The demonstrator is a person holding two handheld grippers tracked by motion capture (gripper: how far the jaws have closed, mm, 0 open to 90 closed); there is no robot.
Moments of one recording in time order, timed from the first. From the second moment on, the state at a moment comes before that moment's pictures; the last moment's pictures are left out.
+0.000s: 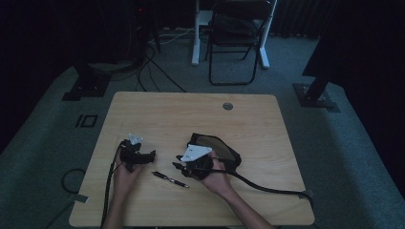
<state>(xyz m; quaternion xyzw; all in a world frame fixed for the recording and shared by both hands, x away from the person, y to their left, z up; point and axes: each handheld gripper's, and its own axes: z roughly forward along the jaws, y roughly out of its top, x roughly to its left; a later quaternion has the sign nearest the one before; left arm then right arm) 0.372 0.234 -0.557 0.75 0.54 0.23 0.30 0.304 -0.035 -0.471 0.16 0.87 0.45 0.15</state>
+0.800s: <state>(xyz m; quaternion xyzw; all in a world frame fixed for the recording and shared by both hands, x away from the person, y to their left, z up) 0.372 0.234 -0.557 0.75 0.54 0.23 0.30 0.308 -0.021 -0.501 0.16 0.88 0.43 0.13</state>
